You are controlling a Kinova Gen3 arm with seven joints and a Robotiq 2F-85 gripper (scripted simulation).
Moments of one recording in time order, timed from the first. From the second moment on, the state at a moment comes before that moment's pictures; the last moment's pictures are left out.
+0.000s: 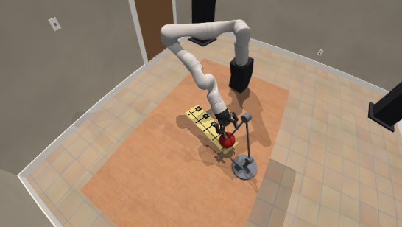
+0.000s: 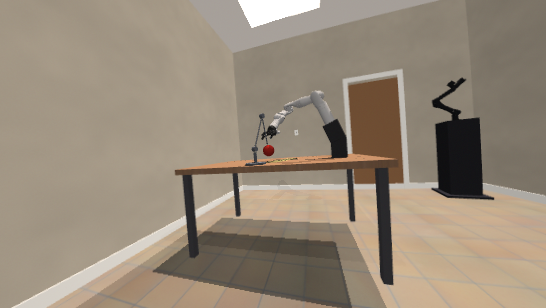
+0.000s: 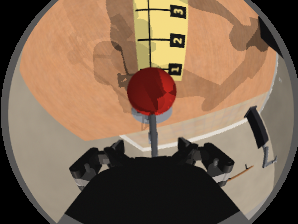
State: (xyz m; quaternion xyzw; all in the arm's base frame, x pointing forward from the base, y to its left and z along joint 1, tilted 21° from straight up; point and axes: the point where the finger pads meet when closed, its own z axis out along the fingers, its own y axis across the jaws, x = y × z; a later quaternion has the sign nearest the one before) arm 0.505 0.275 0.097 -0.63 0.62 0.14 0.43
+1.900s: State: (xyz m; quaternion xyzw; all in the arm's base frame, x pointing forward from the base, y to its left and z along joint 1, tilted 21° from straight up) arm 0.496 0.252 0.089 -0.64 0.62 0.16 0.43
